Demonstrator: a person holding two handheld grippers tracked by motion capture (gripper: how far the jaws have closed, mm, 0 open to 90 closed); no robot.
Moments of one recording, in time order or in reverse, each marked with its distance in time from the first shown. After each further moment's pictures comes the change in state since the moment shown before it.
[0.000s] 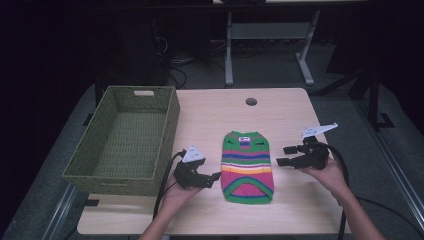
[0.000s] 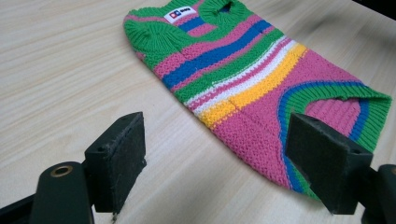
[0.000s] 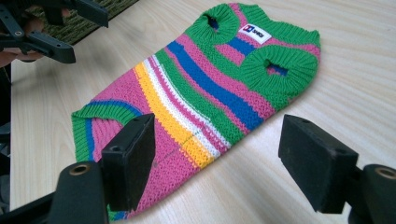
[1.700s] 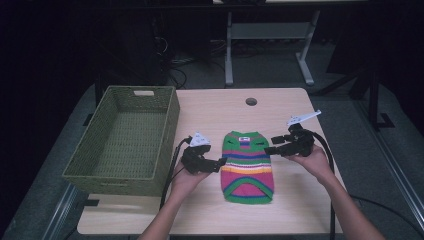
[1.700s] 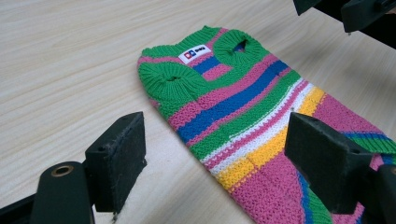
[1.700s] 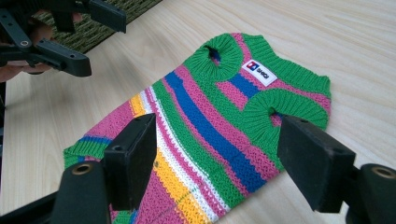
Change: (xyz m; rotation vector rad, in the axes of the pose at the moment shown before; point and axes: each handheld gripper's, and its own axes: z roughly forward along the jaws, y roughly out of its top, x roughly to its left) left arm 0.012 0.035 0.021 -0.035 0.017 -0.026; right arm -0.002 0.042 0.027 0.017 0.016 -0.008
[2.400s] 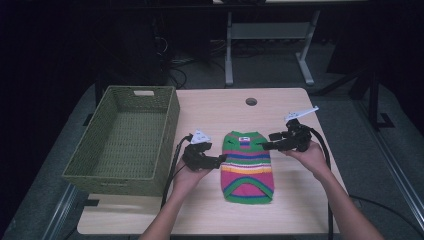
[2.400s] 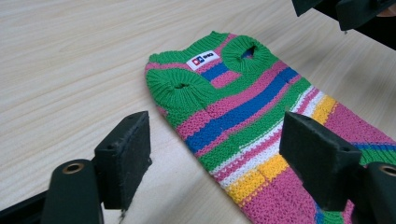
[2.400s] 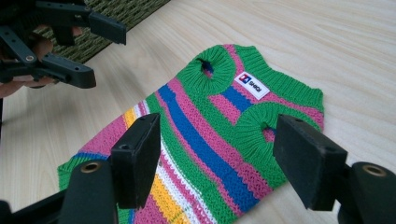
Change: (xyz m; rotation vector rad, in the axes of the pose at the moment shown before) left arm 0.005 0.004 0.007 -0.013 0.016 -0.012; right arm -0.007 0.010 0.006 -0.007 0.000 0.023
